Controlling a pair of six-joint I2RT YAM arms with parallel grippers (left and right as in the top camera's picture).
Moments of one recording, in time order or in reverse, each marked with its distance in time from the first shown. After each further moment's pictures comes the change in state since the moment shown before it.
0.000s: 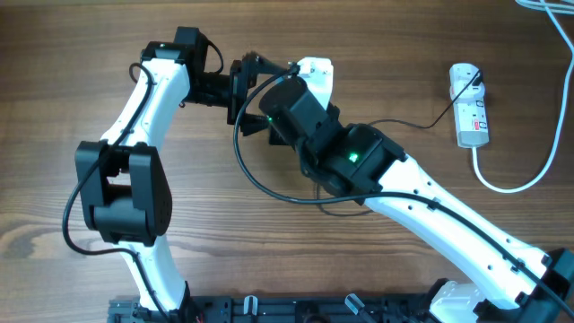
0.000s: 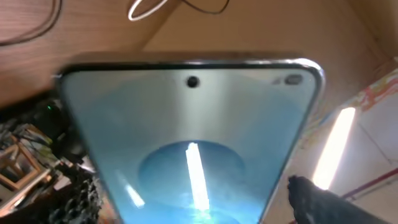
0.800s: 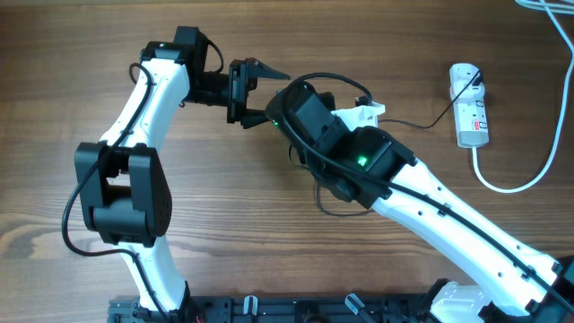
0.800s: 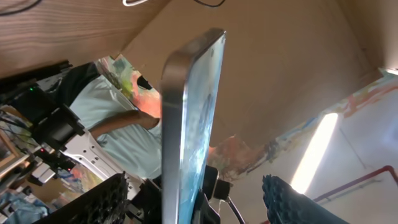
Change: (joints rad) left arm 0.000 -0.005 0.000 0.000 0.032 -0.097; right arm 0.000 -0.028 0.000 -0.096 0.077 1.239
